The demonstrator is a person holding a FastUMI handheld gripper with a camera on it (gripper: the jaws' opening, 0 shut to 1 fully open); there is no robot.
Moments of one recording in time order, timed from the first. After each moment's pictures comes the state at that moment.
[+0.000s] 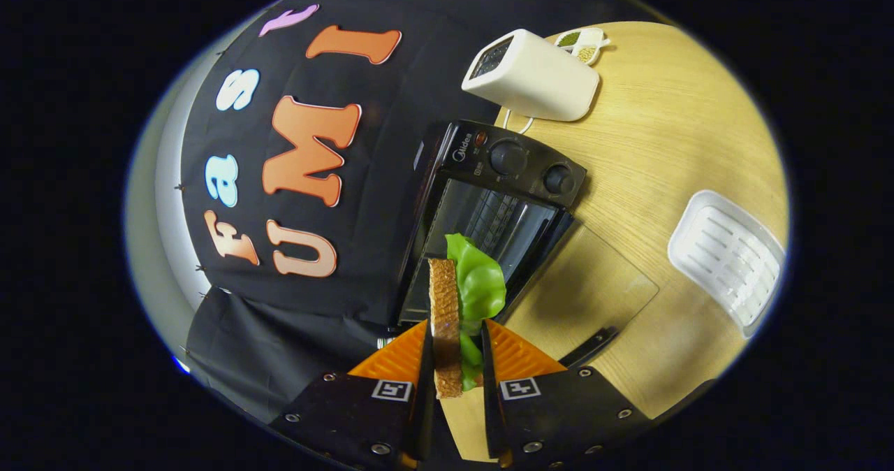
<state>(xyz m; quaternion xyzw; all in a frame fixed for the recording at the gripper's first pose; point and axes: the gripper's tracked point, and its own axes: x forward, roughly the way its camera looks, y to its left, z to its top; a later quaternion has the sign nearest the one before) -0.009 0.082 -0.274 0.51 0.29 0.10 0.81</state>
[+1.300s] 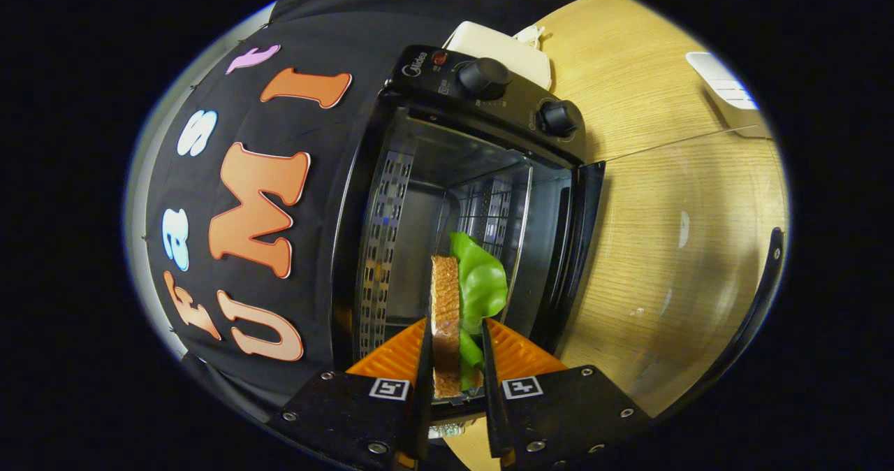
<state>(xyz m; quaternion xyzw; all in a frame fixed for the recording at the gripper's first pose) 0.114 0.160 -0.335 0.57 0.17 -0.08 0.80</state>
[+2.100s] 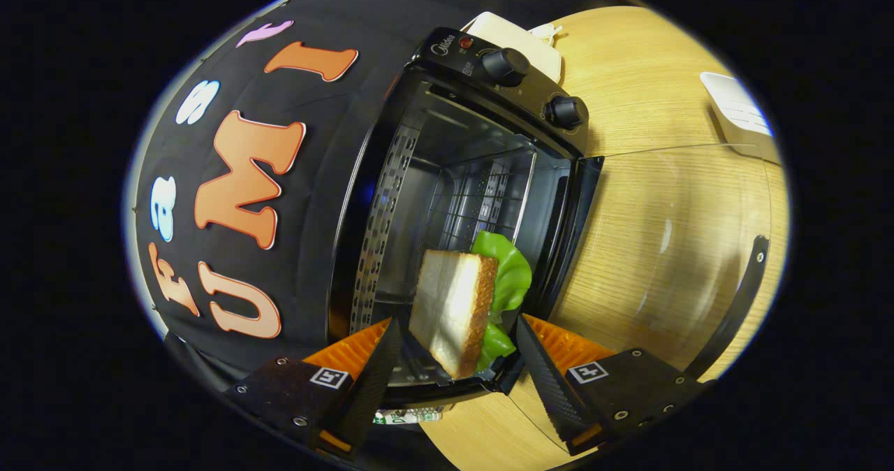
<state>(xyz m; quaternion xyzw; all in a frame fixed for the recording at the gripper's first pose) 0.082 0.174 -0.339 0.52 0.24 -0.08 0.82</state>
